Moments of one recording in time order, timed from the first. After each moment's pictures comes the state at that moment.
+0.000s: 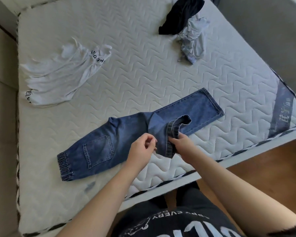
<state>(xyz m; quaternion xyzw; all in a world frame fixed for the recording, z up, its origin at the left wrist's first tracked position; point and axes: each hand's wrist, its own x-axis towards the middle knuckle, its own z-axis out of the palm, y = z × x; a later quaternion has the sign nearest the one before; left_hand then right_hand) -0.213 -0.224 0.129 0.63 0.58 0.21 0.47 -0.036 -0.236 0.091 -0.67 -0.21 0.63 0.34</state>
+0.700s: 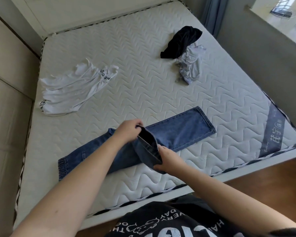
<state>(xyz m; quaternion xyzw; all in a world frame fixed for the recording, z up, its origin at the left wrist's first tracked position) -0.185 -0.133 0.181 0.74 0.60 0.01 0.31 -0.011 -0.262 0.133 -0.60 -0.69 0.39 0.10</state>
